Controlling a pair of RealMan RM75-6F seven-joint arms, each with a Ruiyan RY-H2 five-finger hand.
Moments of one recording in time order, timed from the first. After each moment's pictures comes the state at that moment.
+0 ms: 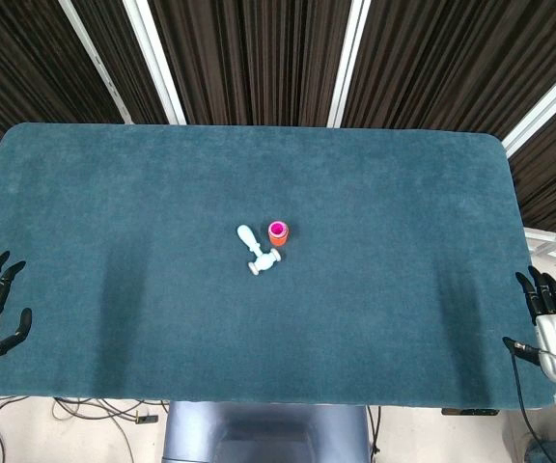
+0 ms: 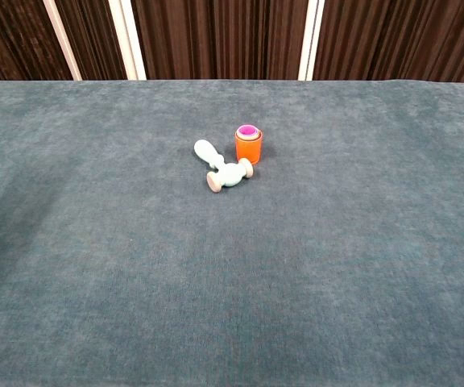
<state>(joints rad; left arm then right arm) -0.09 -1.16 -0.07 -1.65 1.48 1.52 0.06 0.08 -1.26 0.08 -1.26 -1.51 1.53 0.08</state>
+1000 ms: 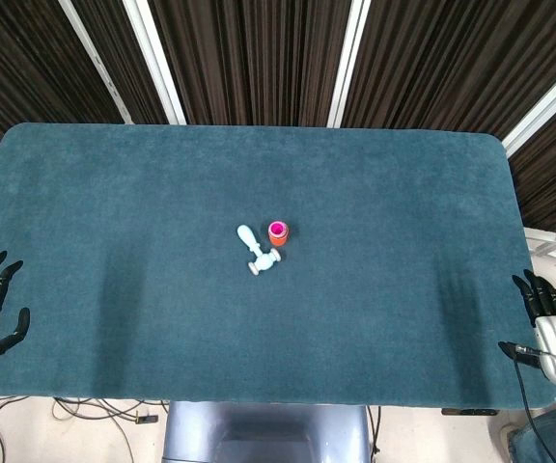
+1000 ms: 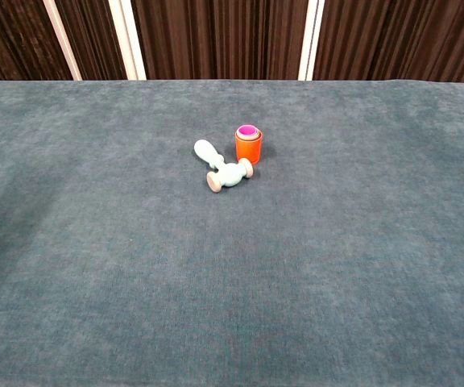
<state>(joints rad) -0.09 -1.16 -0.08 -1.64 1.47 1.52 0.07 0.09 -1.22 0.06 -1.31 -1.52 1.48 0.16</state>
